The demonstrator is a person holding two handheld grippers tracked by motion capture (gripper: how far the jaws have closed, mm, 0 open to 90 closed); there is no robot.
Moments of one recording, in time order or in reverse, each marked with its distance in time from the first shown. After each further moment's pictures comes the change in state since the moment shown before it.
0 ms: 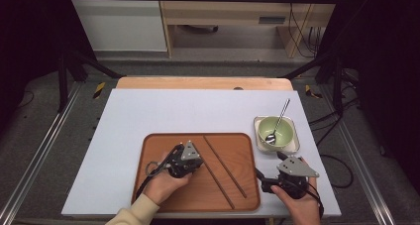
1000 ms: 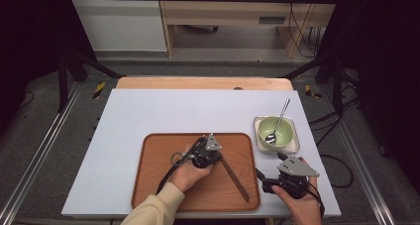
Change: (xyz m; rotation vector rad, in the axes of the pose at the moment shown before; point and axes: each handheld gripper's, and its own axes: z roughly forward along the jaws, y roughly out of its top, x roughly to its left) left arm -0.008 0.043 0.054 0.008 -0.036 0.037; right arm -0.002 -0.001 0.000 0.011 0.007 -0.011
